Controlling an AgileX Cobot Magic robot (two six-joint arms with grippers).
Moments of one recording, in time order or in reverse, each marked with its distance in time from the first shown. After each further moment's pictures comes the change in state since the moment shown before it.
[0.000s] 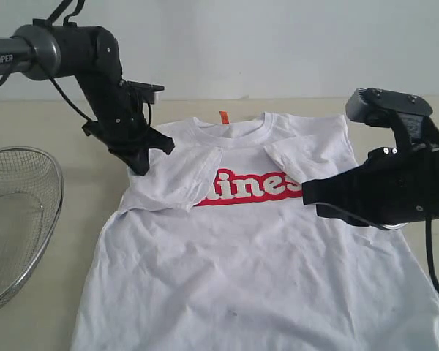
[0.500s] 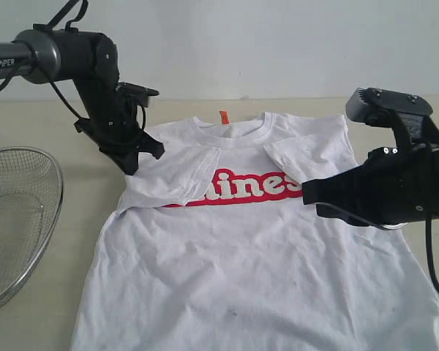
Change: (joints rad) left arm 0.014 0.016 -0.012 0.098 -0.012 0.002; right arm 0.000 0.000 0.000 0.000 -0.002 0.000
